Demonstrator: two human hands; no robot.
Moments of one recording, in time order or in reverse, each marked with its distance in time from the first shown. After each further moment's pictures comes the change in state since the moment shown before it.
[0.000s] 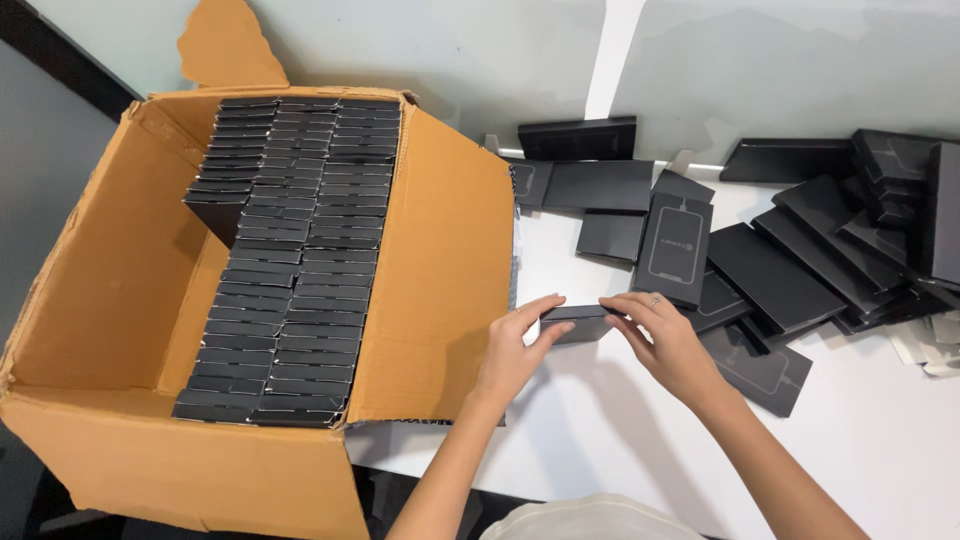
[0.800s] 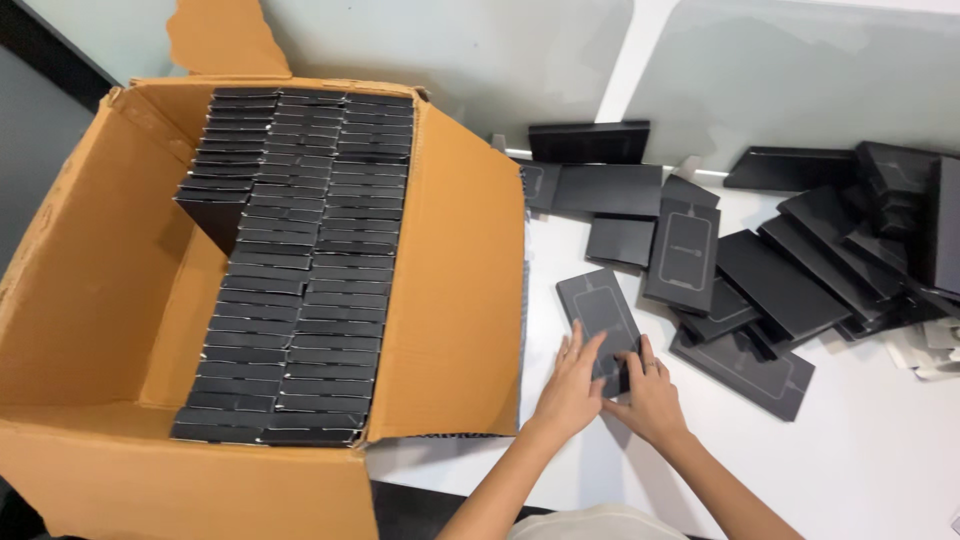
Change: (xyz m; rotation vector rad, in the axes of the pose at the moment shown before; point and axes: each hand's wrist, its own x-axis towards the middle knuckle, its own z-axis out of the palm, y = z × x) left_hand -0.035 -0.062 0.053 0.140 -0.350 -0.143; right_hand -0.064 0.106 0.129 -0.423 -0.225 0.437
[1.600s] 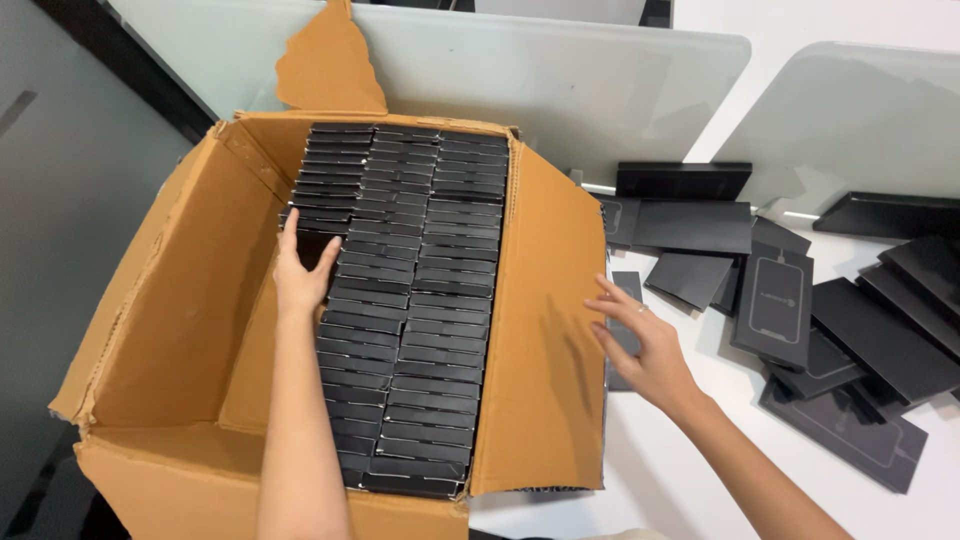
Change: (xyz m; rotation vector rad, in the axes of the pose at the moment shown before) left_hand 0.006 -0.203 -0.465 0.079 0.871 -0.250; right_hand 0.075 -0.214 -0.102 0.562 0.245 -0.518
